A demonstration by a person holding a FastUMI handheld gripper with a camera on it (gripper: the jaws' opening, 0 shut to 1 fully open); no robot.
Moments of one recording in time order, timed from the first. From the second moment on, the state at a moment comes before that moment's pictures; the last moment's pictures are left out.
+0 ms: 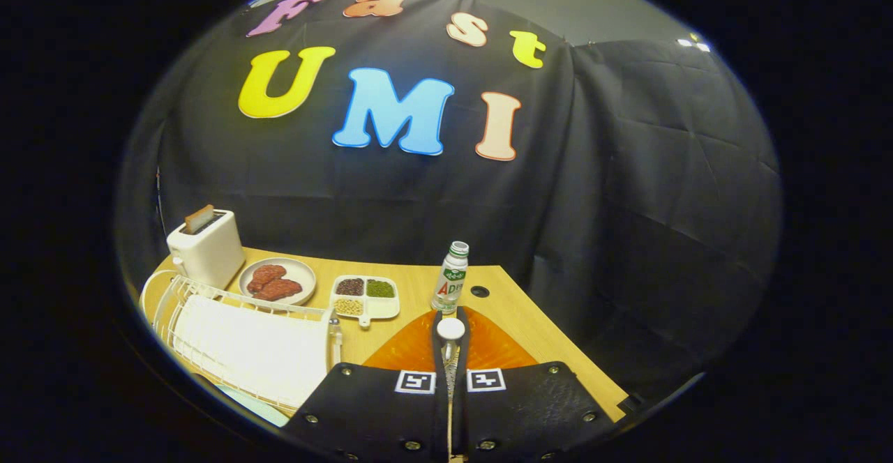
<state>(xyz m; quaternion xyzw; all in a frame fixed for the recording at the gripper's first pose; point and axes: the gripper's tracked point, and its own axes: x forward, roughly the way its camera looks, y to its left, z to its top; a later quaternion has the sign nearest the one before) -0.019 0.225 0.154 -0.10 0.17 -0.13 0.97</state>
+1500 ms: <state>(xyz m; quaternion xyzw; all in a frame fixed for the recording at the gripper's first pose) -0.148 0.507 0.020 -0.04 0.28 0.19 0.94</state>
